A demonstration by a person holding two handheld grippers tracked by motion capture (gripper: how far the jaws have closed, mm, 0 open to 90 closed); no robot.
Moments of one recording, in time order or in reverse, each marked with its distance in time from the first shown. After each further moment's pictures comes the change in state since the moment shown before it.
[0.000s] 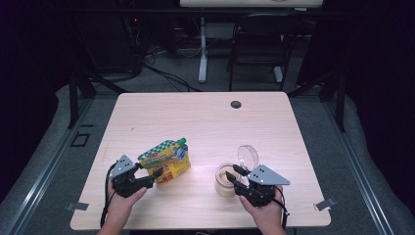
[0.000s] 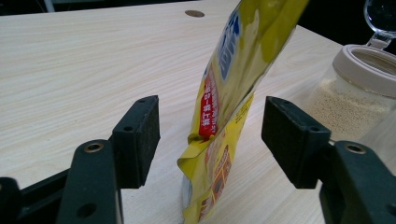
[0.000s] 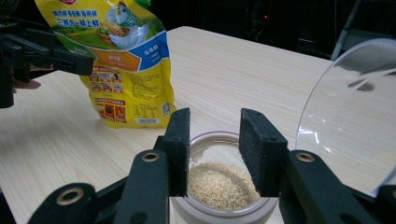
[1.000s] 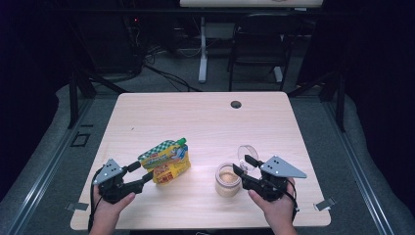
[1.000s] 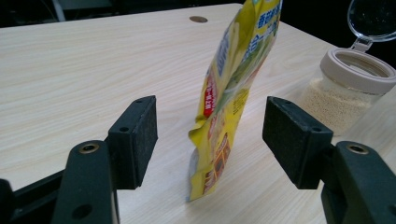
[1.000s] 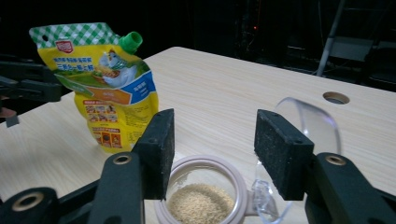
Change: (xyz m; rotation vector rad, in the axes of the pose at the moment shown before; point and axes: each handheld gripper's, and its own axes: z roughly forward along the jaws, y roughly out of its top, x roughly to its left) left arm 0.002 0.002 -0.038 -0.023 0.024 0.005; right arm -0.016 0.029 -0.023 -0.039 -0.029 0.053
